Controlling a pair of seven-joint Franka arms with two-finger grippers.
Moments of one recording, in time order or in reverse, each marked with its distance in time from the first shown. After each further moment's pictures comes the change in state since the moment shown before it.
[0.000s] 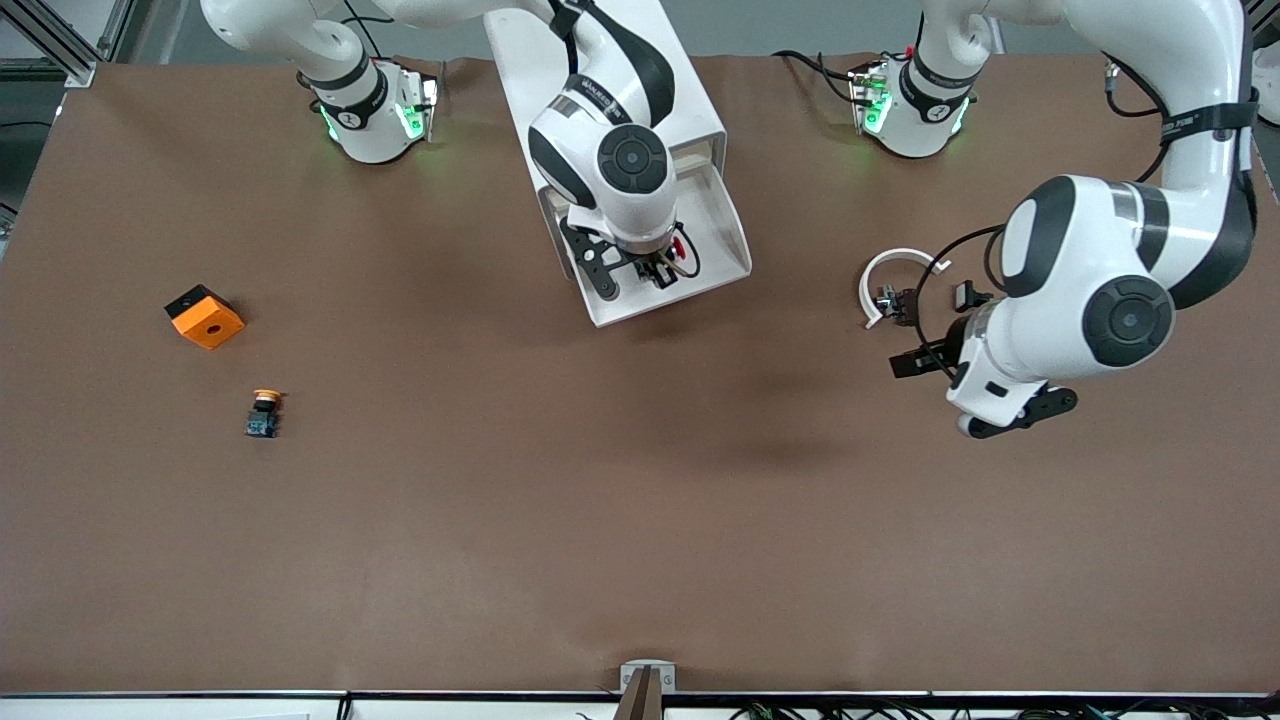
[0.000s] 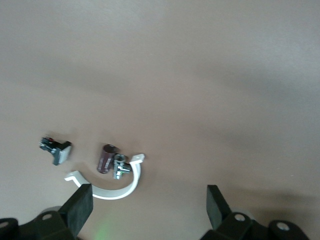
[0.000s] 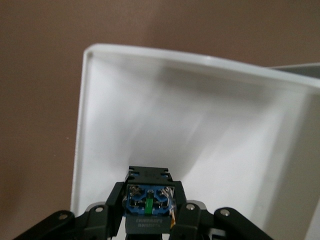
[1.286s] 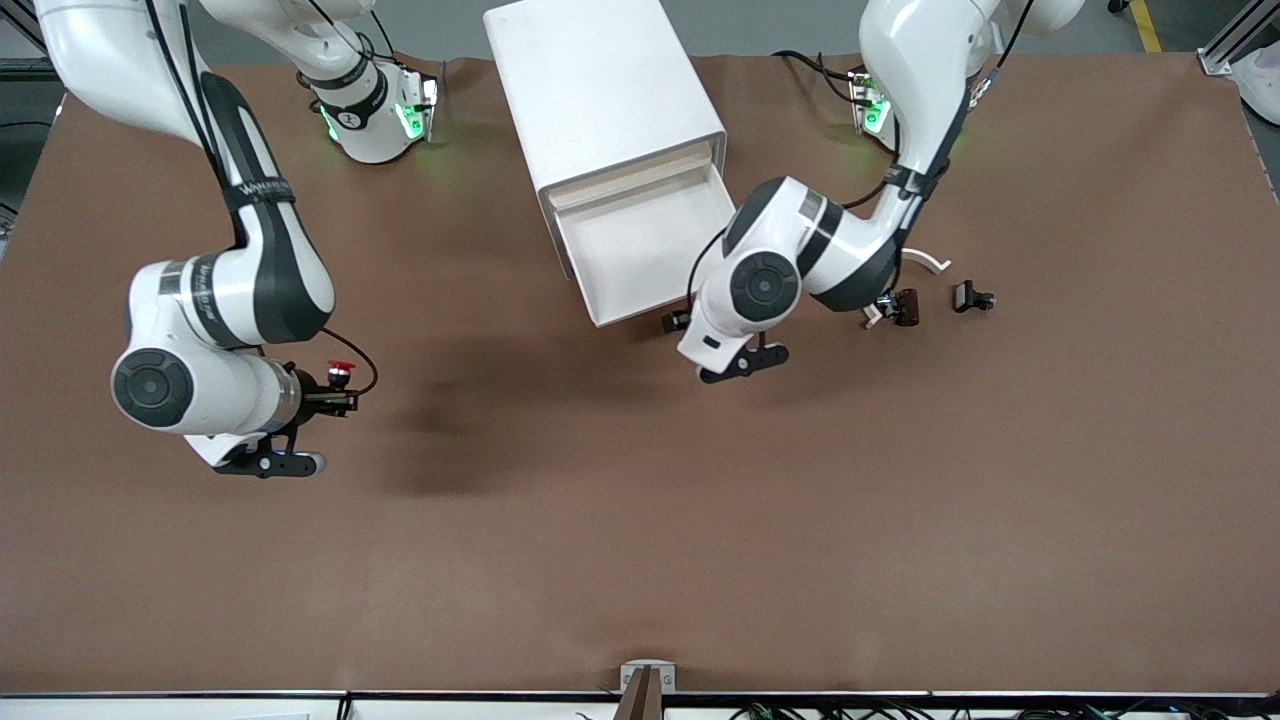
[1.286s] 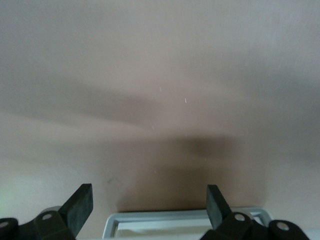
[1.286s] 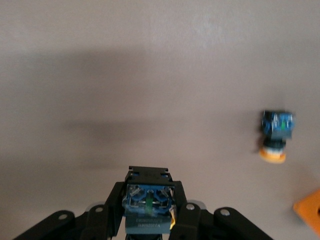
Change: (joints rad) left arm -0.296 0.185 -0.158 -0.049 -0.167 0.263 -0.285; right arm -0.707 -0.027 -0.025 -0.135 -0.211 0.006 -1.724
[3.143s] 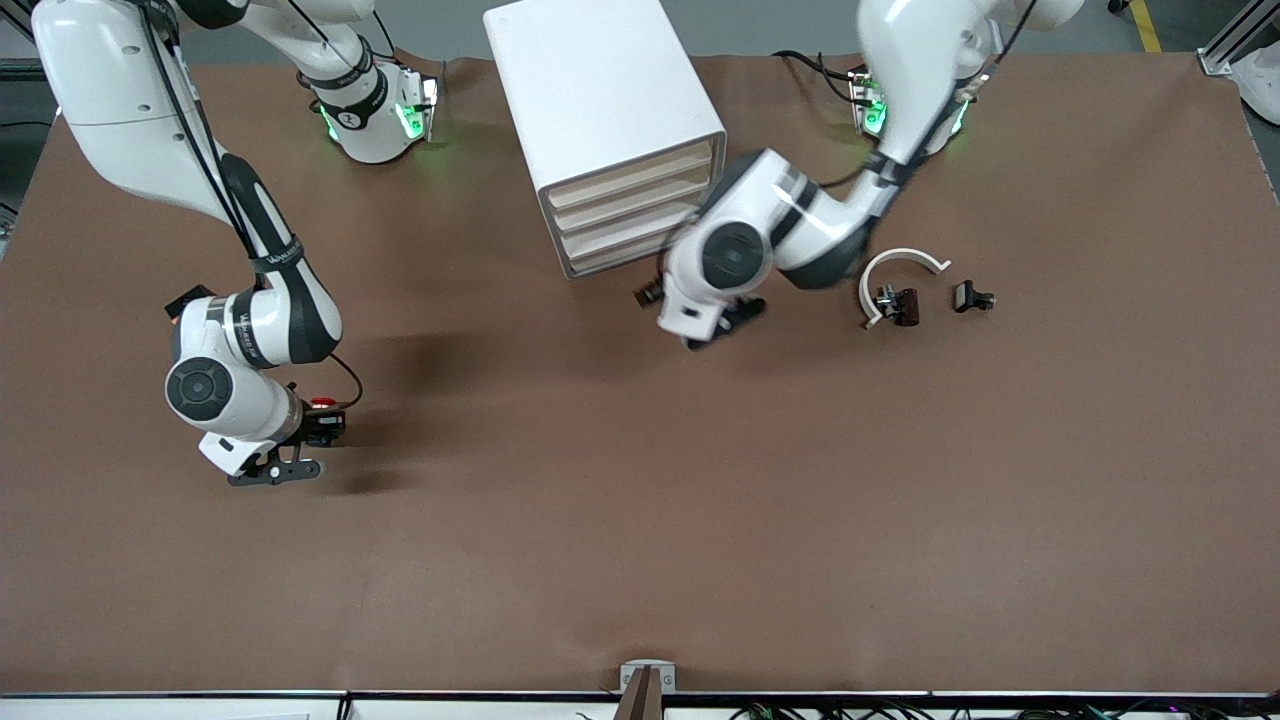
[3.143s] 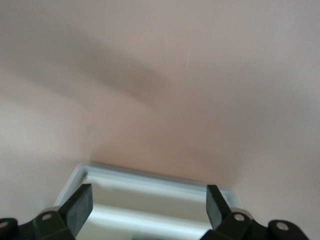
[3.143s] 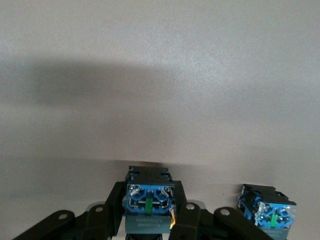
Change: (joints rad) left arm 0.215 -0.026 -0.236 0.007 0.044 0.008 -0.329; right arm -0.113 0.113 0.001 -0.199 -0.157 0.428 -0.090
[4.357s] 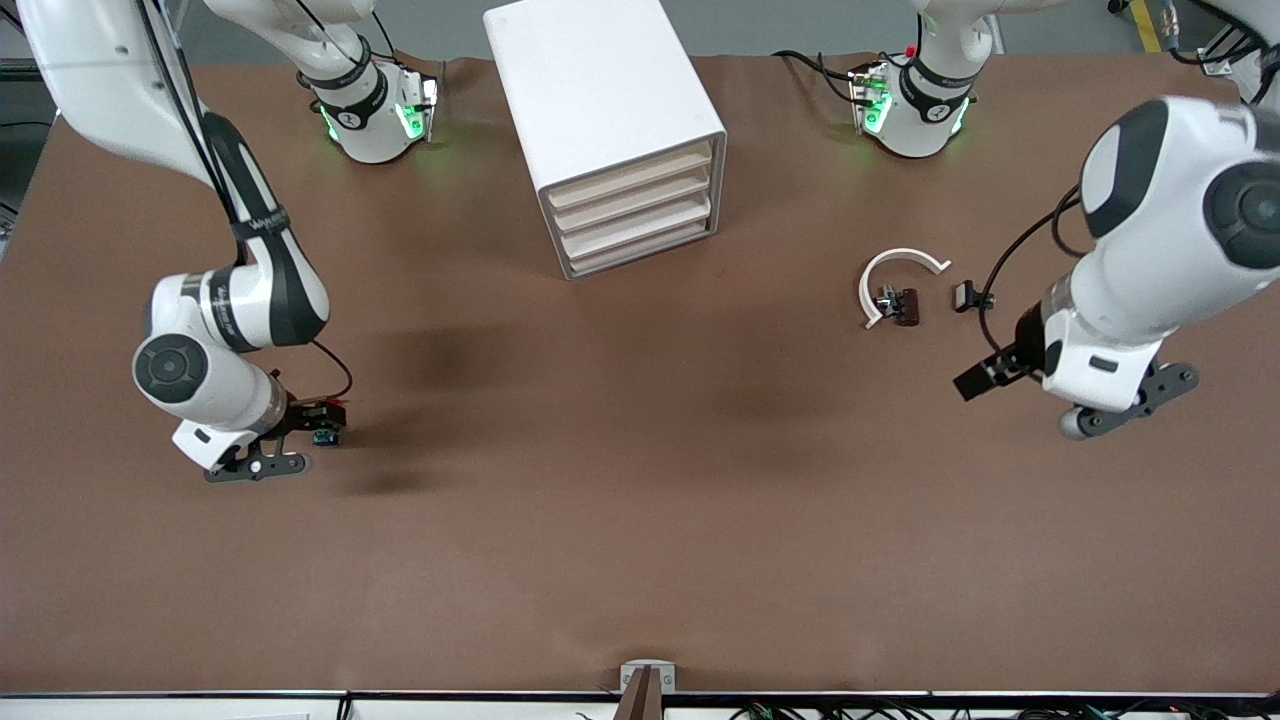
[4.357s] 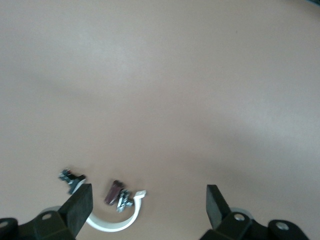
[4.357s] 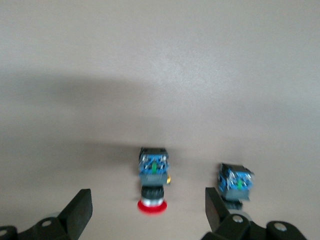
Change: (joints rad) left arm 0.480 -0.285 -0.004 0.120 0.327 -0.244 0.519; right arm 0.016 -0.174 0.032 0.017 0.016 -0.161 0.004
